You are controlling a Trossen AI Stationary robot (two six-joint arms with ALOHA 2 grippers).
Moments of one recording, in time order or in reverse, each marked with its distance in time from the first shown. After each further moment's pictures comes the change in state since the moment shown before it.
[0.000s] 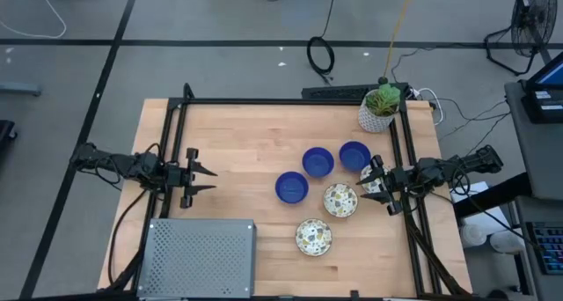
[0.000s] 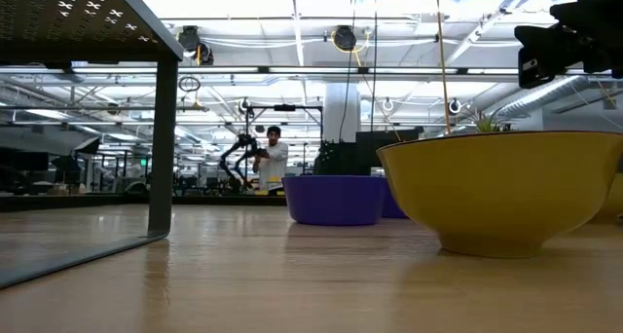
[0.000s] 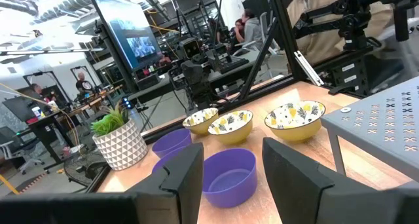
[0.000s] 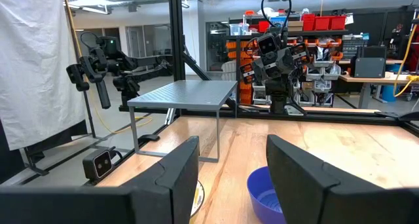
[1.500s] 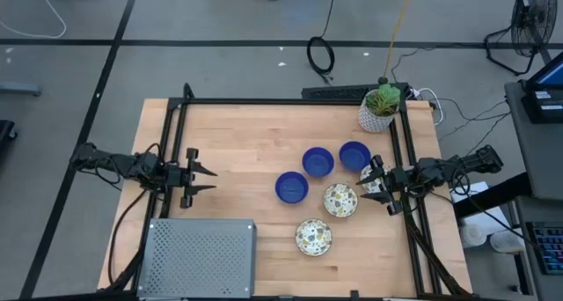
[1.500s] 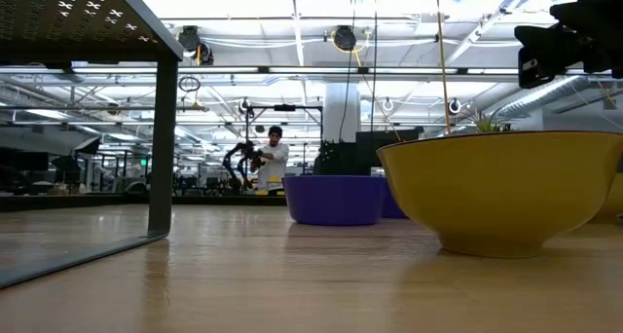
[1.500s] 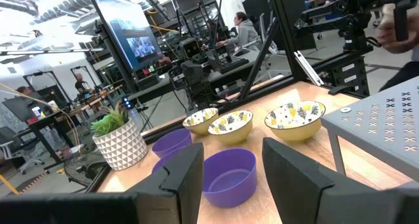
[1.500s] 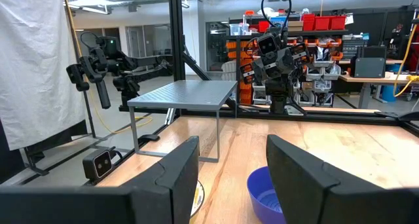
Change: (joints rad) left arm 0.000 0.000 0.000 0.000 0.000 0.000; right arm 0.000 0.000 0.000 0.000 0.000 0.000
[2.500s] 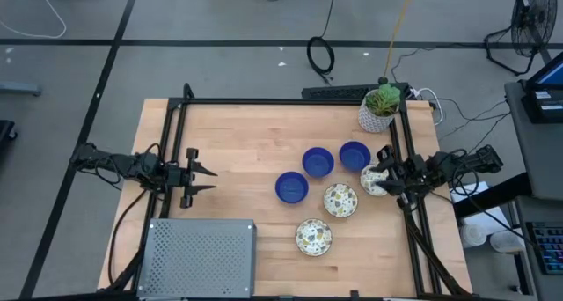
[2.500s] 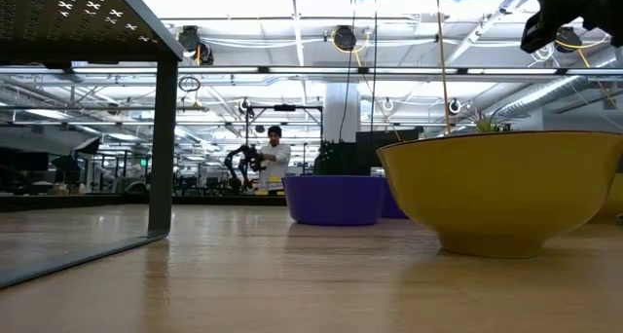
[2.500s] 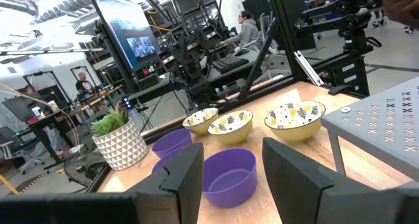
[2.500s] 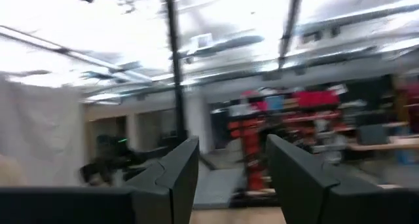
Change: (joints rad) left arm 0.000 0.000 0.000 0.000 0.000 0.000; right arm 0.000 0.000 0.000 0.365 0.107 0.054
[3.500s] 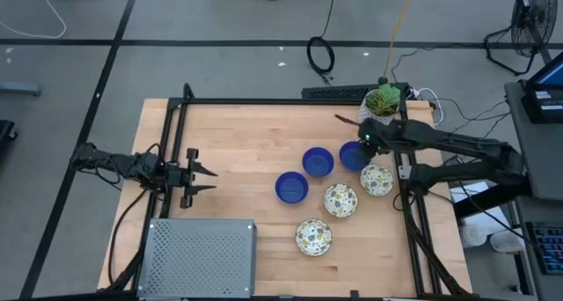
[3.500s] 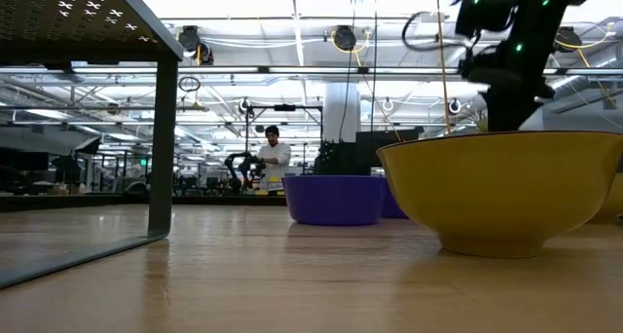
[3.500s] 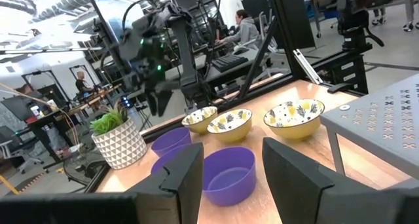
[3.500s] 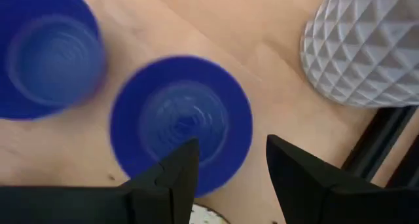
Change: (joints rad) left arm 0.000 0.000 0.000 -0.008 0.001 0.000; right arm -0.694 1.023 0.775 -1.464 0.123 0.387
